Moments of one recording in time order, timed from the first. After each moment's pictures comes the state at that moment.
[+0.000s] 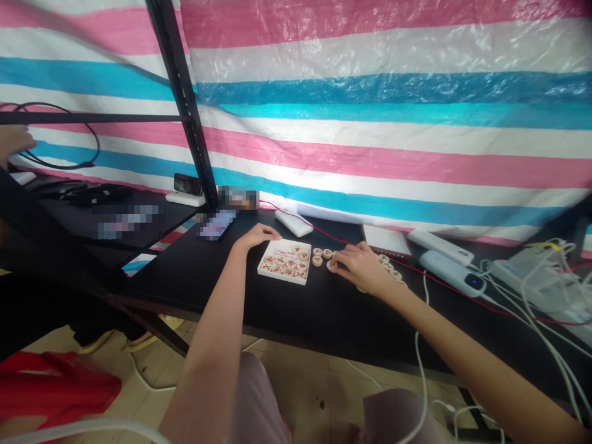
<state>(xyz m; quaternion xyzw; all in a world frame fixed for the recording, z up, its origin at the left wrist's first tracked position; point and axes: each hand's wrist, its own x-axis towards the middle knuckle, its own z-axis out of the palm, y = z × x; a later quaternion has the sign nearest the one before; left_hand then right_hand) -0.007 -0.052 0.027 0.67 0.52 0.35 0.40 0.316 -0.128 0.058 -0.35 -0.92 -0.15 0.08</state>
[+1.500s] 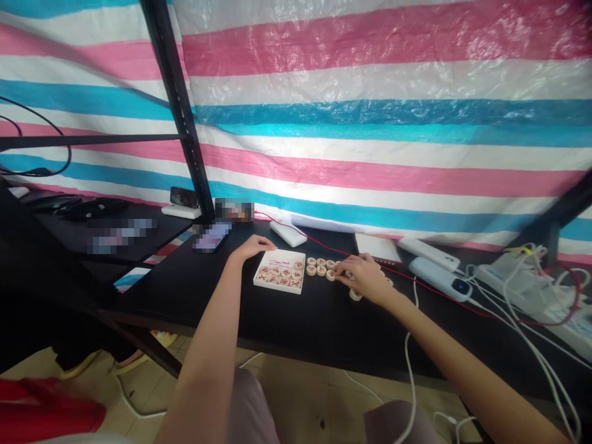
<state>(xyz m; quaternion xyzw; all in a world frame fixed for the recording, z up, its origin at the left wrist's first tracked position) -0.010 -0.049 0.024 0.68 0.52 0.34 0.39 0.341 -0.124 0.047 -0.38 -0.91 -0.08 0.17</state>
